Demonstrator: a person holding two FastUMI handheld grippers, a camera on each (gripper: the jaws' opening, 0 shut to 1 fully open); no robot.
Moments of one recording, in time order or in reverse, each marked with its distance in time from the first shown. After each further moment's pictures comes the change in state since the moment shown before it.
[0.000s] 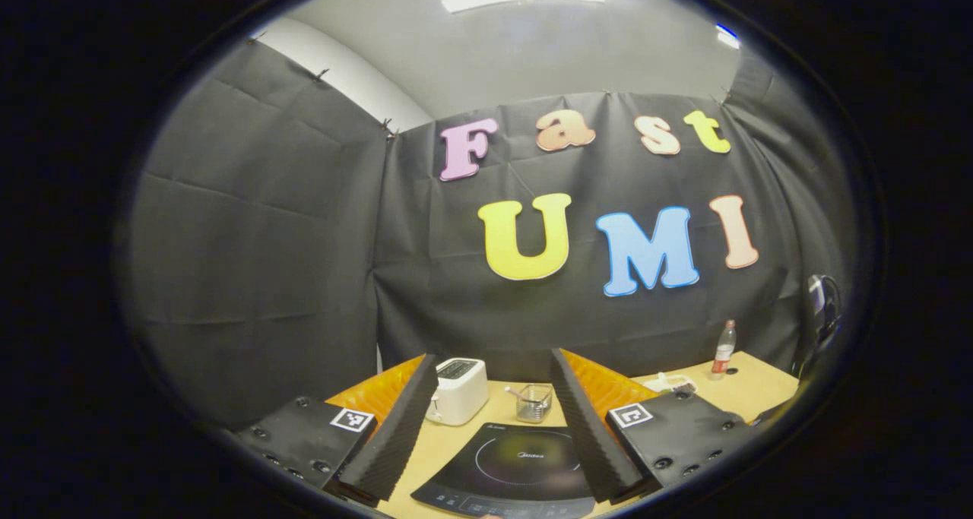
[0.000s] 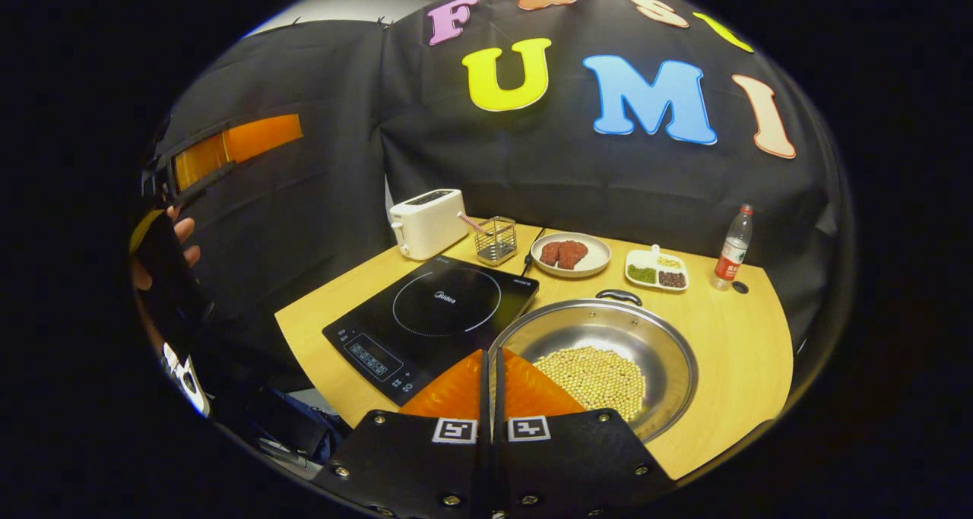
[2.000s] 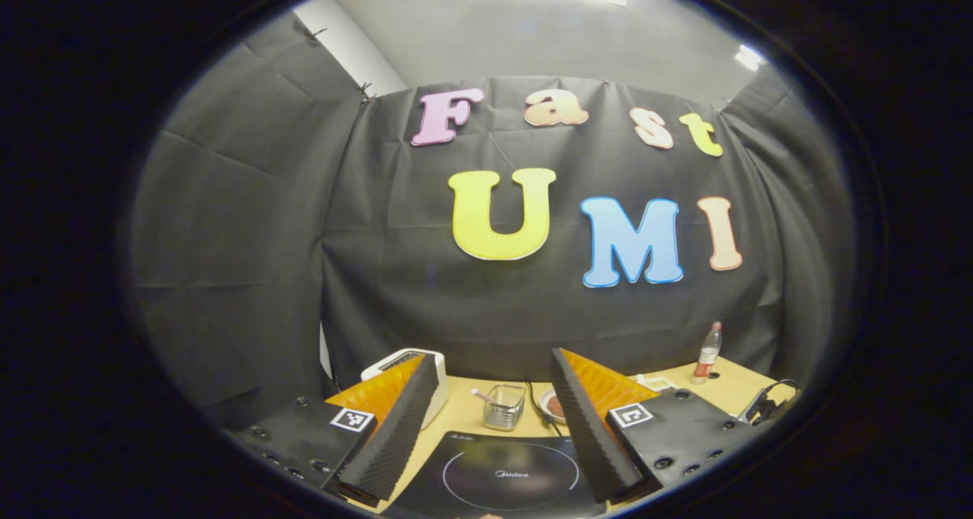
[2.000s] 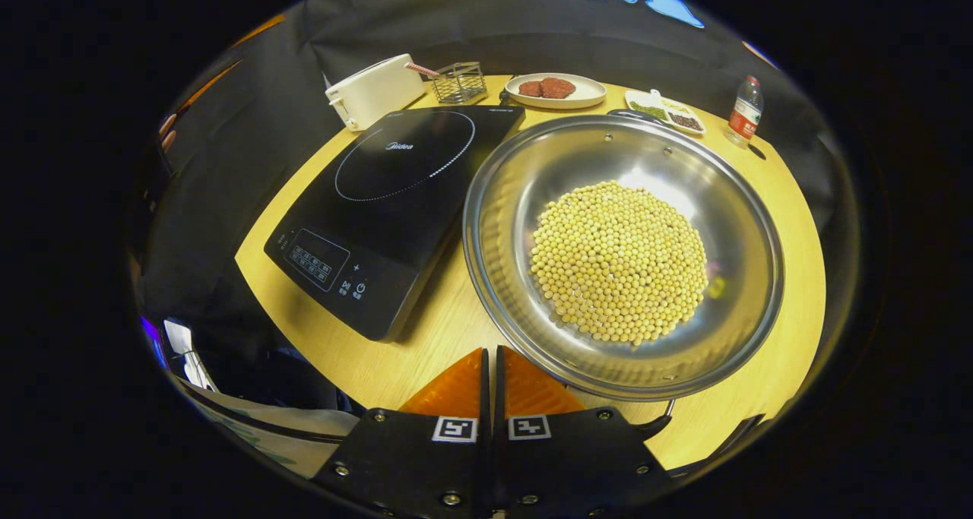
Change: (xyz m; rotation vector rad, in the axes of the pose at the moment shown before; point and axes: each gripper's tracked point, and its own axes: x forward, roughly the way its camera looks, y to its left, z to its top) left arm 0.116 -0.022 -0.060 -0.097 0.047 -0.197; right arm 0.037 -0.008 -0.131 0.186 0.521 -0.096
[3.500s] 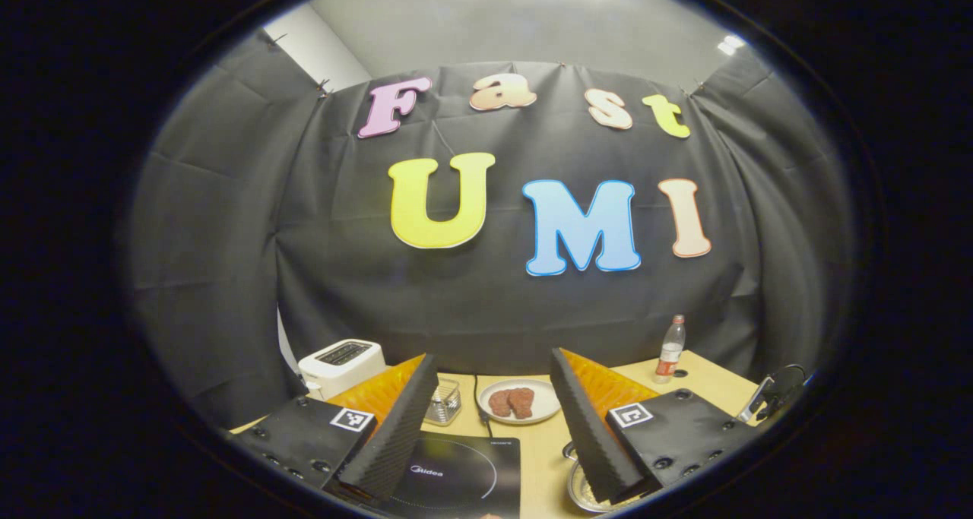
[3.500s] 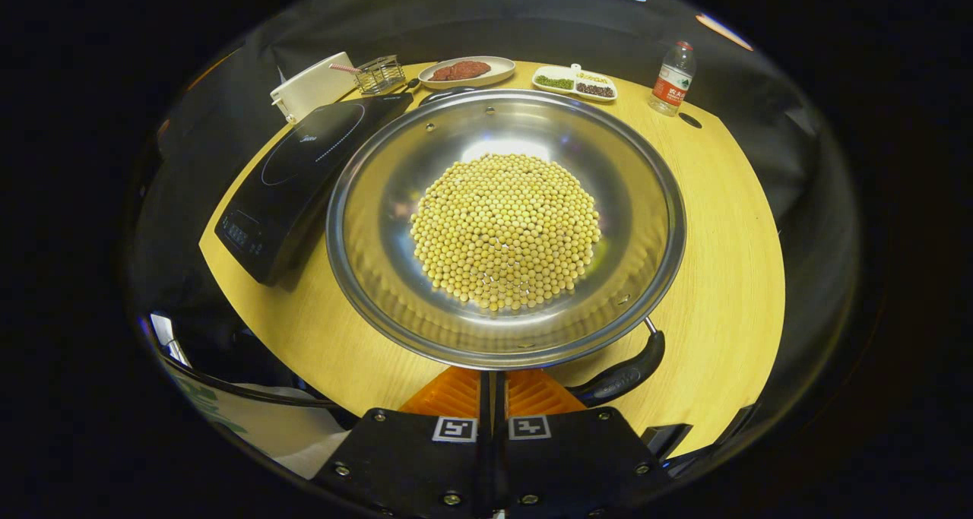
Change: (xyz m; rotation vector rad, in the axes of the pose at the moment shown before) left arm 0.019 -0.145 -0.007 0.031 0.045 -0.067; right arm -0.037 -0.147 -0.034 0.008 0.088 -0.118
